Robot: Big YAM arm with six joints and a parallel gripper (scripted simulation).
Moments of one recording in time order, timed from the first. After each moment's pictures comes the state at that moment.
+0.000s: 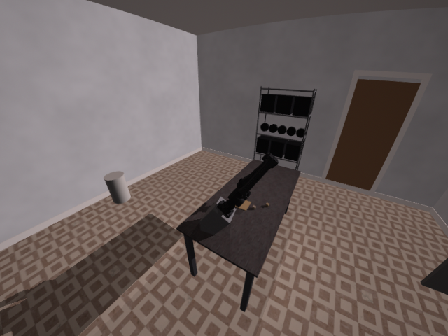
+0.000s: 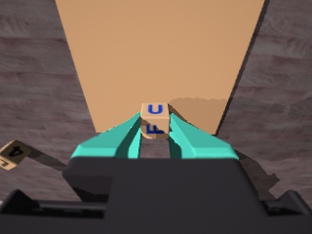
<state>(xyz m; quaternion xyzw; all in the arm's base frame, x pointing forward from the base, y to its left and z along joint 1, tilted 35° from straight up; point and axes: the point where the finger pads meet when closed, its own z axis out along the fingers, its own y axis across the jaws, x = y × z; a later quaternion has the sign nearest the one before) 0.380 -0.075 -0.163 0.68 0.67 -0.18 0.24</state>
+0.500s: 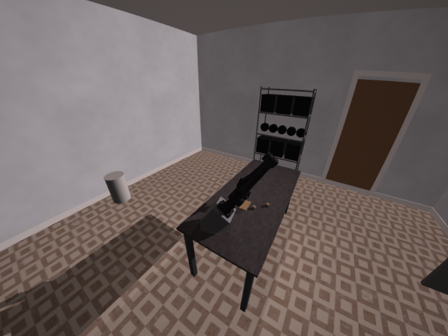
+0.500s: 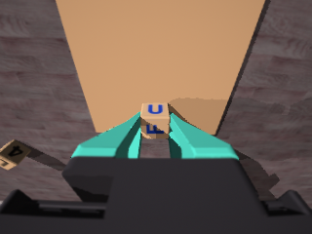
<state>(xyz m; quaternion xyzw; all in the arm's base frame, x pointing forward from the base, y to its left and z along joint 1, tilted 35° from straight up) 0.380 -0.075 -0.163 0.68 0.67 -0.18 0.24</state>
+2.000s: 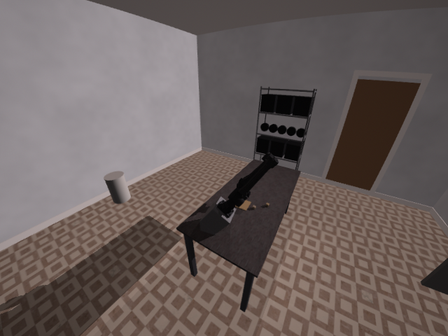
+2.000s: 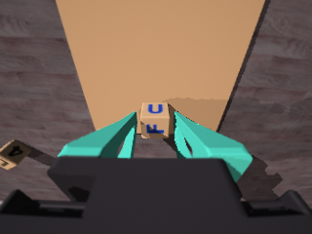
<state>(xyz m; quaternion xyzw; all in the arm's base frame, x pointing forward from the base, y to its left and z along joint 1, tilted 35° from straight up) 0.380 -0.075 -0.163 0.68 0.67 -0.18 0.24</state>
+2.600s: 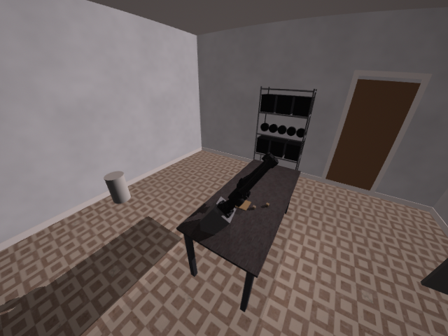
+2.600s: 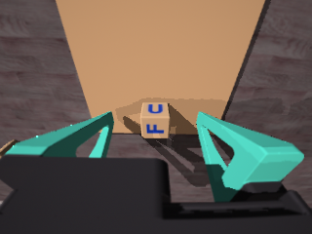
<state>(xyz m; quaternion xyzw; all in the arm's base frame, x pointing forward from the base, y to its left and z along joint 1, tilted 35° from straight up) 0.380 -0.075 -0.163 0.68 0.67 -0.18 0.24</state>
